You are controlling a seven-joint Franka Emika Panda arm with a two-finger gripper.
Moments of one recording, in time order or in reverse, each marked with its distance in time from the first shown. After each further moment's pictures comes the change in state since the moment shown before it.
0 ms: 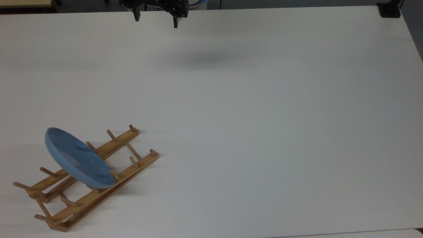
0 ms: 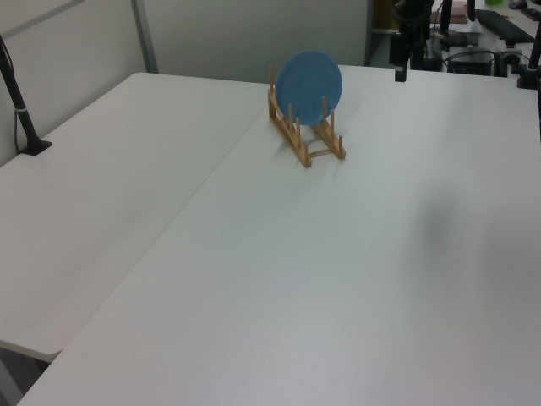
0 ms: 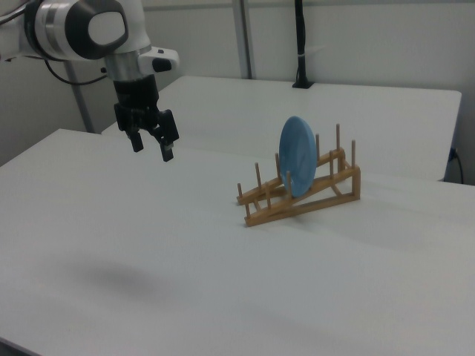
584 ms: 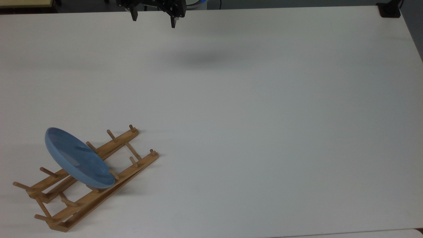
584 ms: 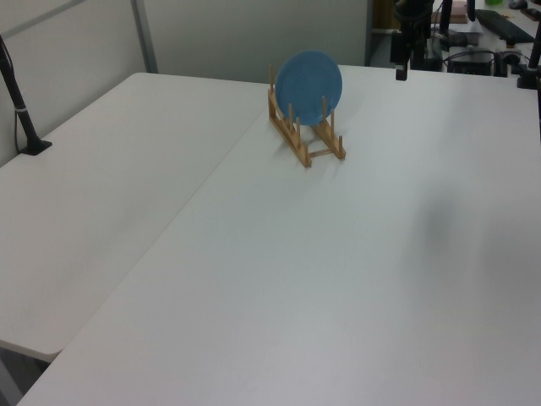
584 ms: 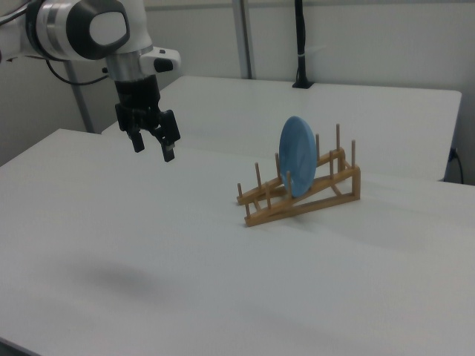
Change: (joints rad) arm -0.007 0.000 0.003 0.000 0.000 0.000 -0.007
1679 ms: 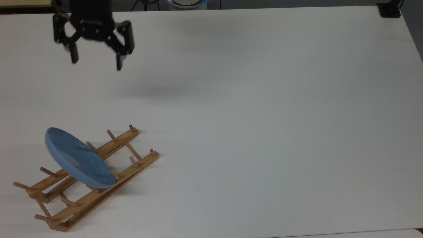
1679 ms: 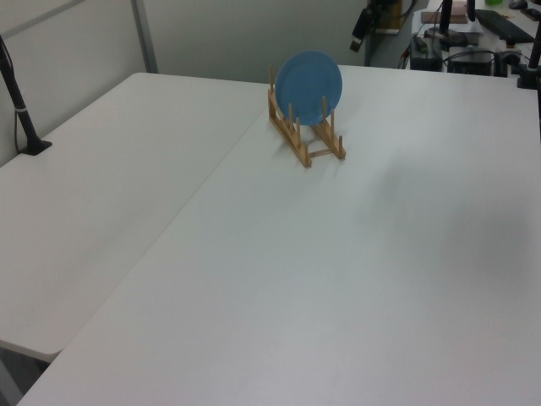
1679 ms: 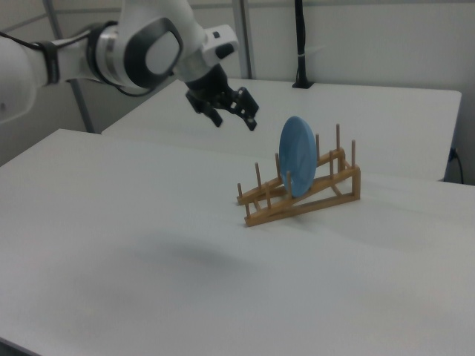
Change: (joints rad) arm -0.133 0.127 -0.019 0.025 -0.036 0.579 -0.207
